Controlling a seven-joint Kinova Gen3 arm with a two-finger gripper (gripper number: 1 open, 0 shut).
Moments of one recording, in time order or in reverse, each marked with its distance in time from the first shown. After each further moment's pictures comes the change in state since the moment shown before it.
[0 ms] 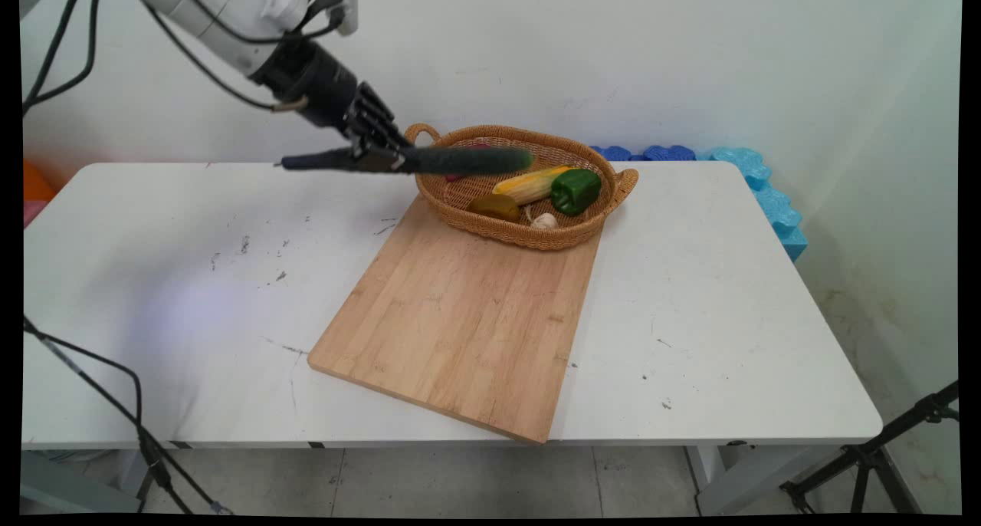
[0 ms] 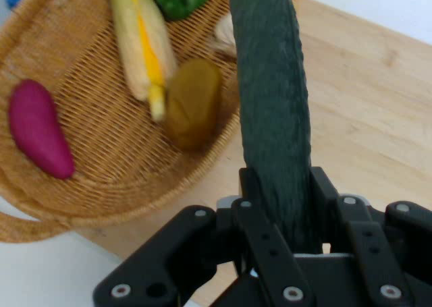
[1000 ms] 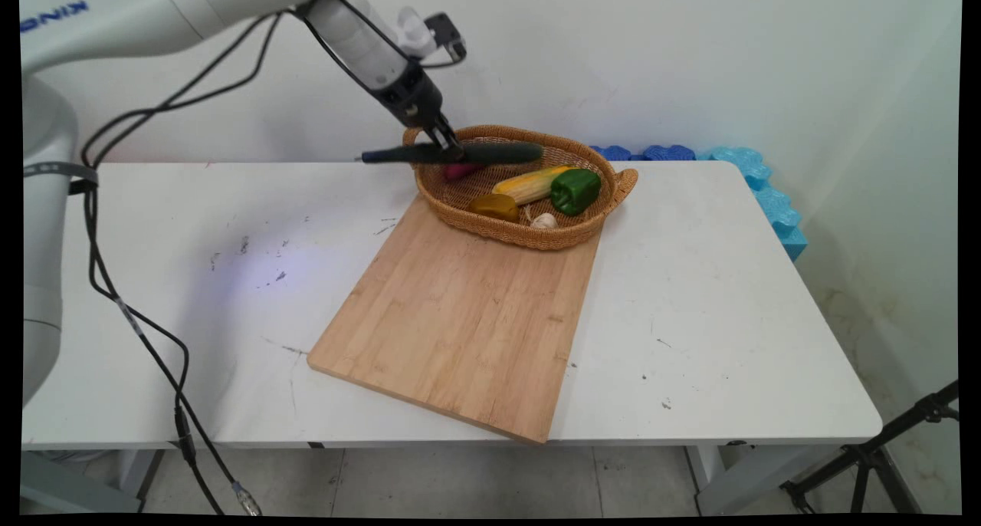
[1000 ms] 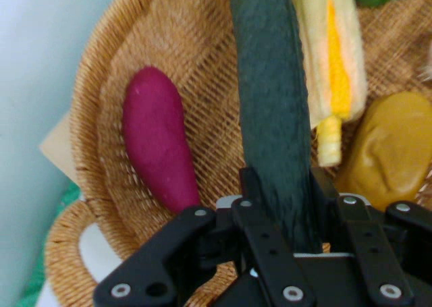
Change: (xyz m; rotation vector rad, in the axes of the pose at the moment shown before) arm 0.053 -0.089 0.133 0.157 -0.140 -0.154
